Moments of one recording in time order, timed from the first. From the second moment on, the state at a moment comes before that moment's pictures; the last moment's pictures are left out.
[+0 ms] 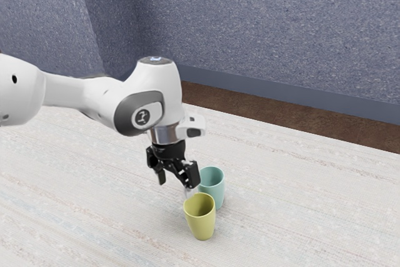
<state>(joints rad) -0.29 0.04 -0.04 -2.17 -0.11 2.11 -0.09</state>
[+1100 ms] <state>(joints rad) -0.31 0.14 -0.06 -2.20 -0.09 2.22 -0.19</state>
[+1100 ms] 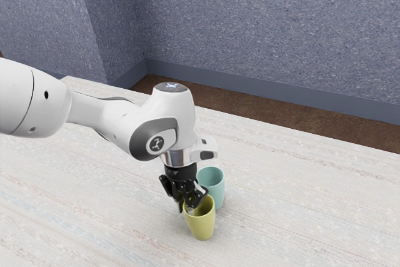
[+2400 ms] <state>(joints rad) -0.21 0.24 -0.02 -1.71 -0.10 1.81 -0.19</state>
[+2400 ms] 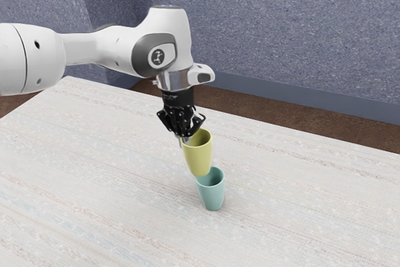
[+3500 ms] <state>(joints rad) -0.22 0.33 -0.03 -1.64 -0.12 1.81 -0.16</state>
